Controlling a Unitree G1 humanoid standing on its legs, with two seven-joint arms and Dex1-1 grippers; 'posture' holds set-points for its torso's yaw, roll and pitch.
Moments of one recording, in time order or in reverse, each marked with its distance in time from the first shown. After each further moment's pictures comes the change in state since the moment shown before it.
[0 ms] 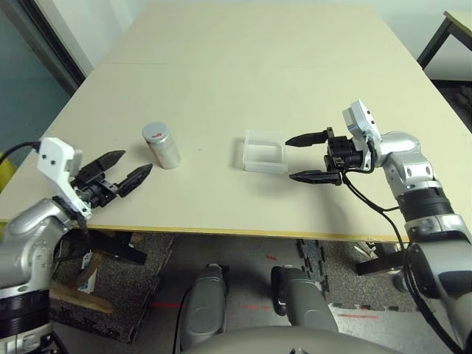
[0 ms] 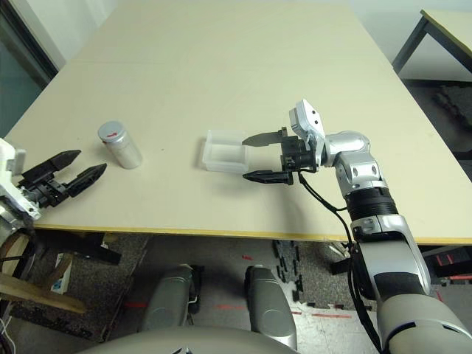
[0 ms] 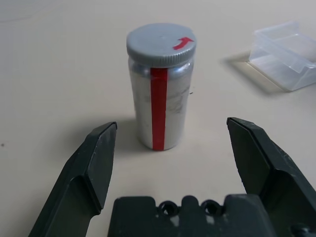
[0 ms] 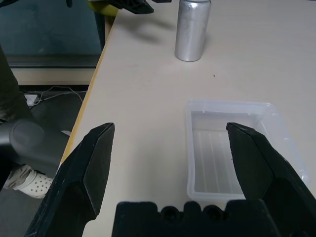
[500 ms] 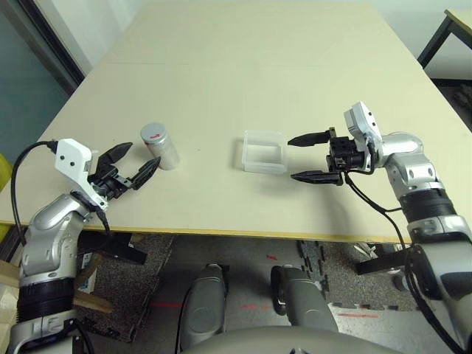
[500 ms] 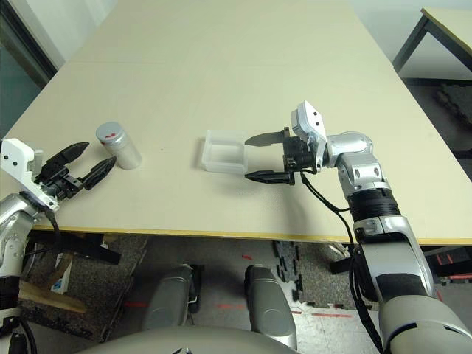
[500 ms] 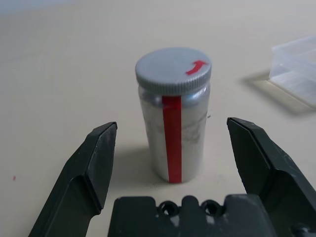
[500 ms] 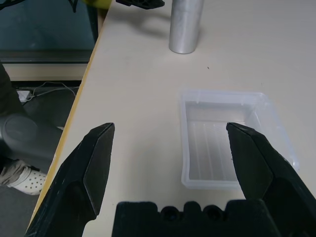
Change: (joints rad) left arm -0.091 -0.068 -0.060 0.155 0.074 -0.212 0.015; right arm 0.017 -0.013 0.000 -0.005 -0.011 -0.009 -0.027
